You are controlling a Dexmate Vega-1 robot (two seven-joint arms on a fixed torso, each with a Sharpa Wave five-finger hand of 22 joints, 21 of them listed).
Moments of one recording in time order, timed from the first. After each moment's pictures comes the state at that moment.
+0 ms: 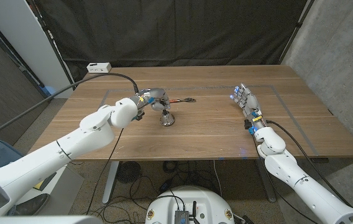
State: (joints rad) left arm 0.81 0.92 0.61 -2.08 0.47 0.37 -0.15; left_hand 1.24 0.12 0.51 -0.16 0.19 0.96 0.06 0.34 0.34 1.01 -0.07 0.26 0.72 1.03 -0.07 0.28 0.24 0.87 -0.03 0.75 0.18; right arm -1.02 -0.49 -0.34 -1.41 0.64 0.45 -0.03; right_hand 0.28 0.08 0.27 -0.14 0.18 0.26 0.12 0.20 0.19 0.22 0.14 0.23 0.19 0.13 0.10 0.21 0.20 0.37 0.03 0.20 0.16
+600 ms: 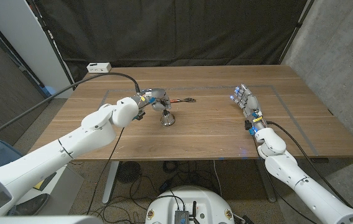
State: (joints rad) left arm 0.78 0.92 0.64 -2.07 0.50 0.38 -0.19; left_hand 1.24 0.13 0.53 -0.16 0.19 0.91 0.06 0.30 0.33 0.97 -0.07 0.22 0.69 1.01 -0.09 0.25 0.24 0.83 -0.02 0.75 0.18; right arm -1.03 -0.49 -0.33 -1.41 0.65 0.45 -0.03; right_hand 0.28 0.08 0.27 -0.14 0.18 0.26 0.12 0.20 0.19 0.22 0.14 0.22 0.19 0.13 0.10 0.21 0.20 0.37 0.03 0.20 0.16
